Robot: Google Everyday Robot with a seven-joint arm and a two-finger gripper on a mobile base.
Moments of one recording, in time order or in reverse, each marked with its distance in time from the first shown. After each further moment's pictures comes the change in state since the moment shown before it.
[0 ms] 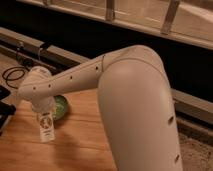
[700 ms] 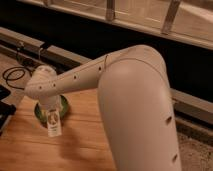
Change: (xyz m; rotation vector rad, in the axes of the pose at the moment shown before) arm -0.032 -0.044 0.010 0.074 -0.025 0.031
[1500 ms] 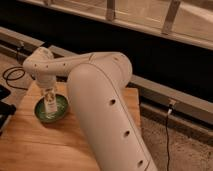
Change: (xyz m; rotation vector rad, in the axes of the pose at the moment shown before) arm -0.117 0.005 0.025 -0.013 -0.048 -0.029
